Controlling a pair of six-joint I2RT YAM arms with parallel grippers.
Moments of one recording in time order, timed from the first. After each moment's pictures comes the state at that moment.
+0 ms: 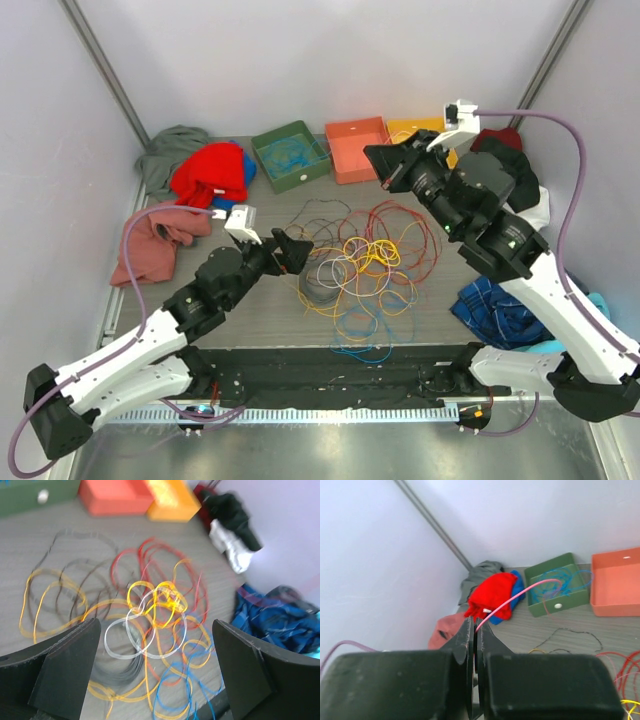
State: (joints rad) left arm -0.83 0.83 0.64 0.02 -0.28 -0.60; right arm 0.77 1.11 1.46 -0.28 0.30 0.51
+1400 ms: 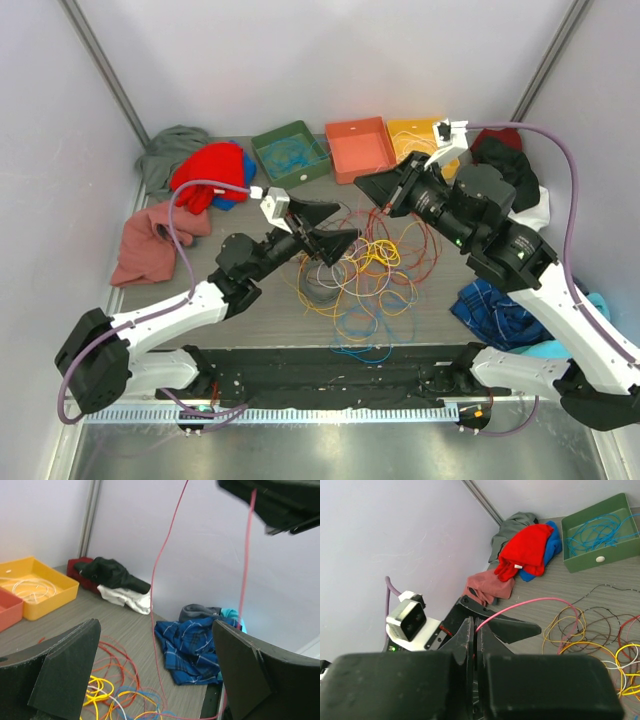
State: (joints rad) left arm -0.83 1.18 0.67 0.87 0.17 -0.44; right arm 0.78 1.05 1.44 -0.41 0.09 0.67
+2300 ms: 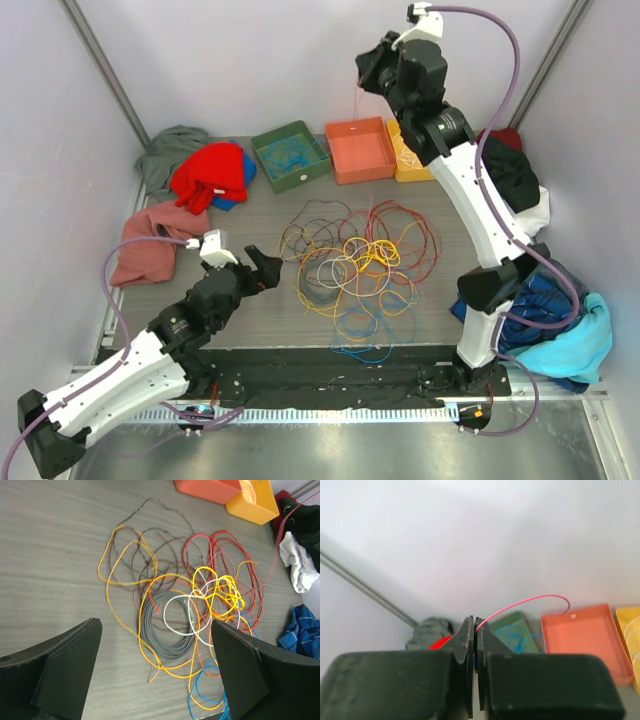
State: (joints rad) left arm -0.84 0.62 0.50 -0.22 -0.52 -0.77; right arm 0.51 1.83 2.23 -0.38 0.26 0.45
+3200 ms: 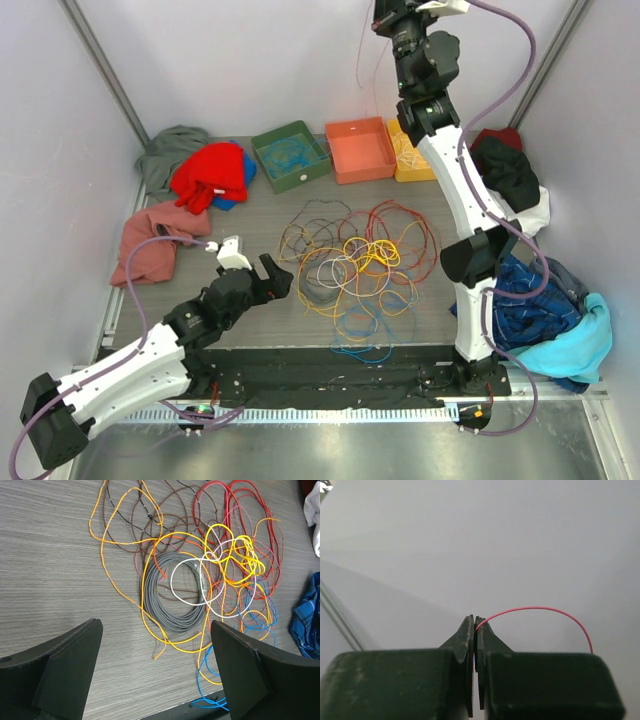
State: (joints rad) left arm -0.84 0.71 0.43 -0.21 -0.40 -0.84; right arm 0.39 2.09 2.47 0.26 0.20 0.41
